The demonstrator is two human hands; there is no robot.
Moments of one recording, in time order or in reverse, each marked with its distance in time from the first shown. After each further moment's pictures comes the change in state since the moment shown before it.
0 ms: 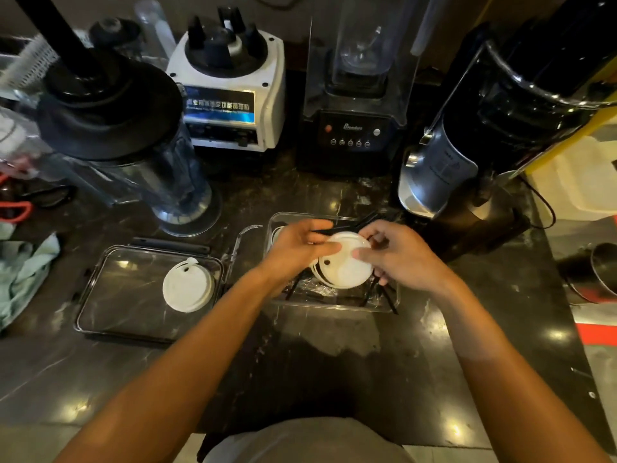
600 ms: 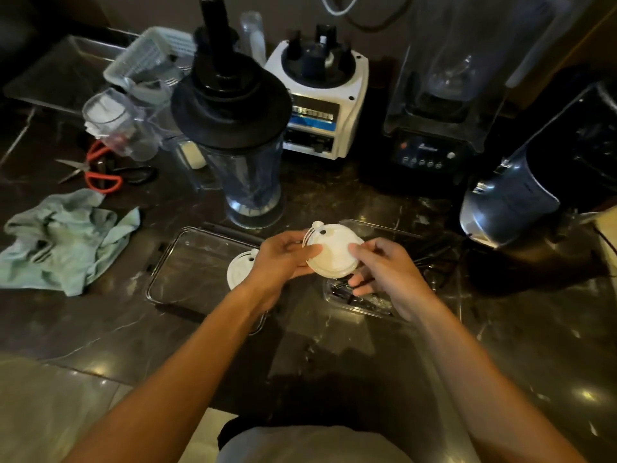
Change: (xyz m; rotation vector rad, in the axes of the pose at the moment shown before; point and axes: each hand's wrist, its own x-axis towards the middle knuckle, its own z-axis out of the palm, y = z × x) left_hand -0.062 -0.031 -0.105 -0.390 0.255 -0.046; right_hand 0.010 -0.061 0.109 0.489 -0.061 0.108
